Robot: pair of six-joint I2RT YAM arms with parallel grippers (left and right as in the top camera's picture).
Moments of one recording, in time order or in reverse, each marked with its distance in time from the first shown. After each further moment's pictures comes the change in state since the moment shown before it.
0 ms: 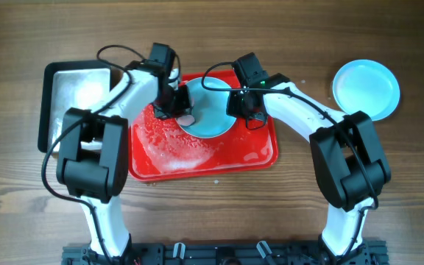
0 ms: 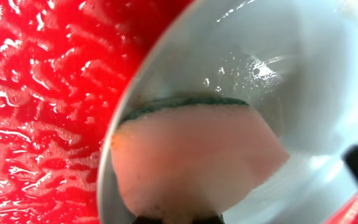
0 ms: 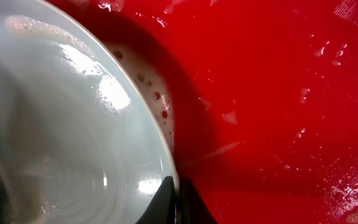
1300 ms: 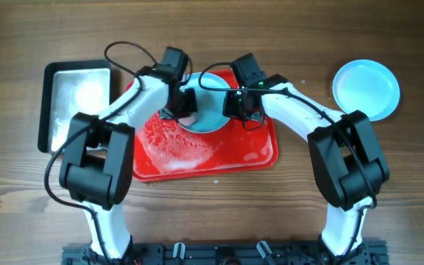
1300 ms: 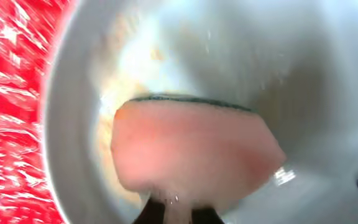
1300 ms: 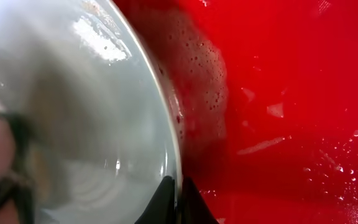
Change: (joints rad) left arm -0.070 -0.035 -0.040 0.068 -0.174 -0.033; right arm 0.006 0.008 0.000 0.021 -0.068 0.005
